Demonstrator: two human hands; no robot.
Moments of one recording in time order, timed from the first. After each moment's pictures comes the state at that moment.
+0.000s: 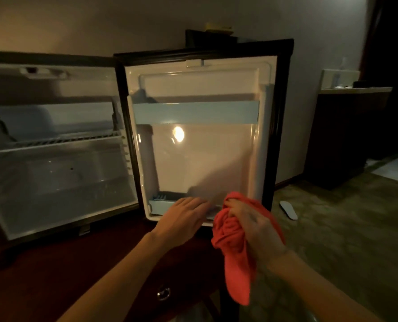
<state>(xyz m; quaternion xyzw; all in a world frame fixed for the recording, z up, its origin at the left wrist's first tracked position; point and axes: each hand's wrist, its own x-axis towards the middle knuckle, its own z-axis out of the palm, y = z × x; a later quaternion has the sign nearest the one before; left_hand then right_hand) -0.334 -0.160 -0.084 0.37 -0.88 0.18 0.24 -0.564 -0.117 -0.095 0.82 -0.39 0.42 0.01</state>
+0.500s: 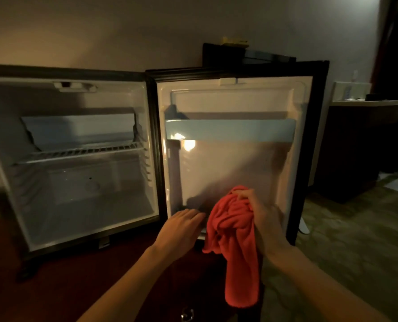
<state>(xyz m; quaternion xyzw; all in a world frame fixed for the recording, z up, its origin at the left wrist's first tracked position) -0.272 -0.175 -0.080 0.45 -0.85 0.15 0.25 -0.491 -0.121 -0.020 0.69 -0.47 0.54 -0.14</state>
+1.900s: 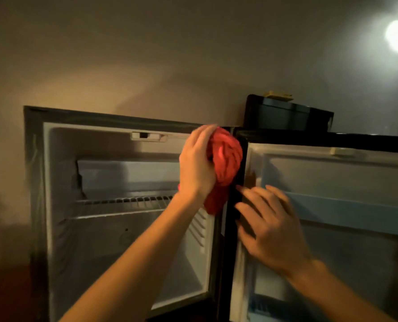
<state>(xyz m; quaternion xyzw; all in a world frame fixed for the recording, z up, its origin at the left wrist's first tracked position) -0.150 -0.259 0.175 0.32 -0.62 0.18 0.70 -0.327 -0.209 0.096 0.76 -0.30 0.39 0.42</state>
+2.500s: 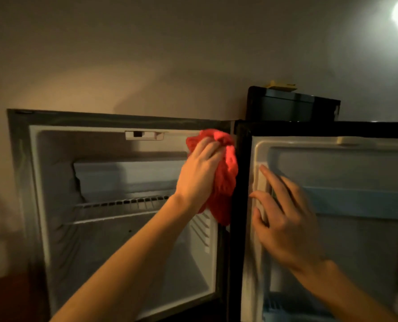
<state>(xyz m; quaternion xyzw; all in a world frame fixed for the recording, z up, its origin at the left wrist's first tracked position) -0.133 -0.296 0.152 0.35 -0.73 0.35 0.48 -0.328 -0.220 0.091 0.71 -0.36 0.47 0.37</state>
